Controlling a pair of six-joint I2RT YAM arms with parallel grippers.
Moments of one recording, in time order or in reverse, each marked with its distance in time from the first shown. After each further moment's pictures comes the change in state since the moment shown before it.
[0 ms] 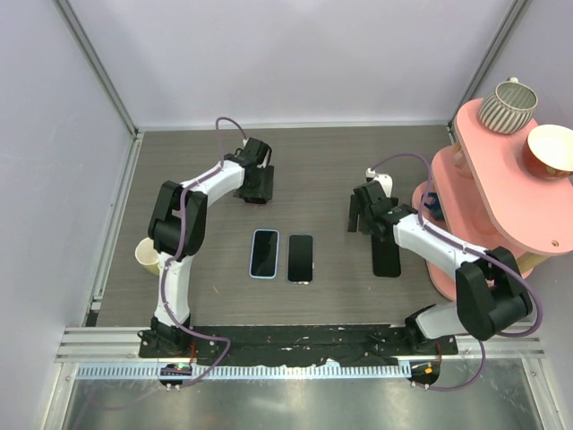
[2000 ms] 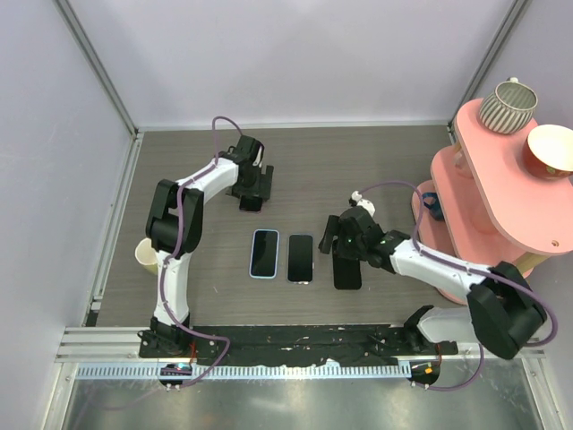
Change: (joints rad) left arm 0.052 -0.003 -0.008 -0.008 0.087 0.082; right arm 0.194 -0.078 -0.199 0.174 -0.260 0.332
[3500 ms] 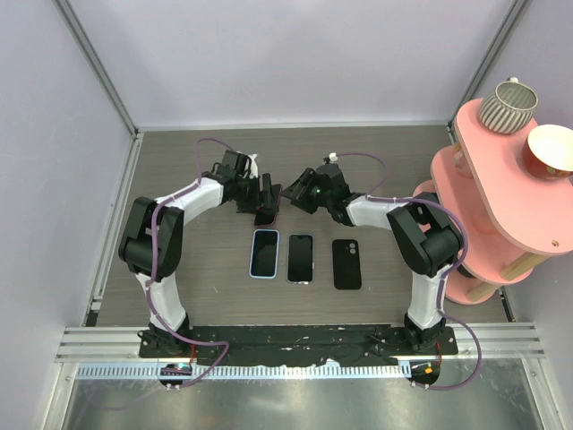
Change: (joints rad) left arm 0.003 -0.276 -0.378 0.233 0.379 -0.192; right arm -0.109 0.605 0.438 0.516 -0.273 0.289
